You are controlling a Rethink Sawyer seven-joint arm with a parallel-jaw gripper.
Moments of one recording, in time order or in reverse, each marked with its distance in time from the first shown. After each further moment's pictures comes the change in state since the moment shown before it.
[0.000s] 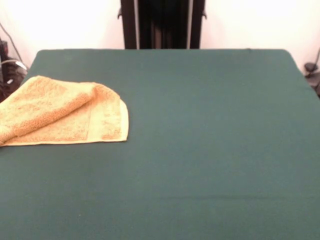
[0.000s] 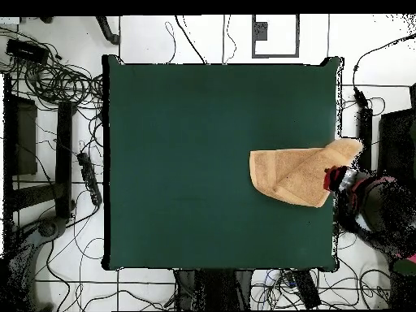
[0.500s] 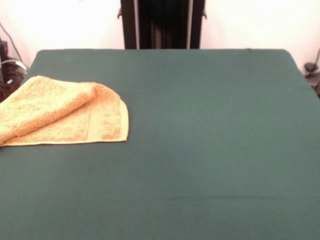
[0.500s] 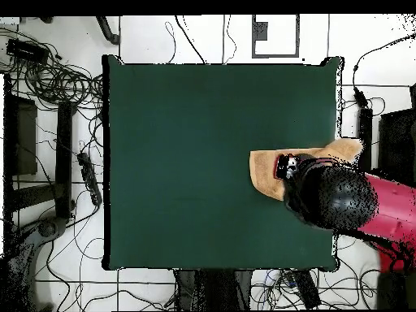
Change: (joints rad) arm 0.179 0.001 0.001 0.006 -0.040 -0.003 0.000
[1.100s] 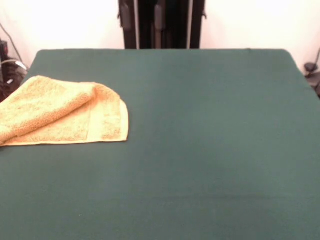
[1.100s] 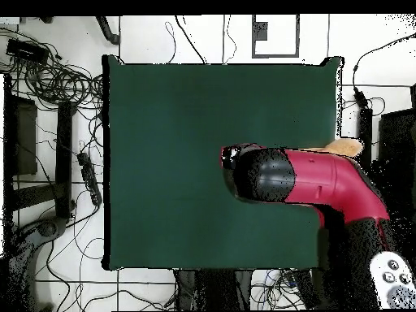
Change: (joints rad) arm 0.164 0.113 -0.001 -0.037 -0.002 -0.007 0.000
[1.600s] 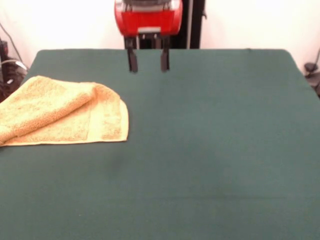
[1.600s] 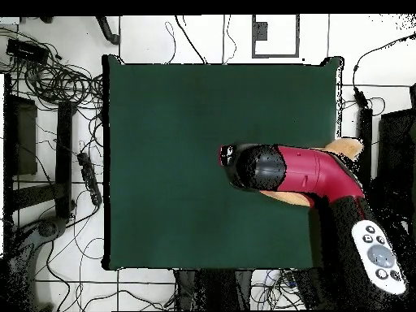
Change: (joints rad) arm 0.003 0.179 -0.018 -0.038 -0.017 -0.107 0.000
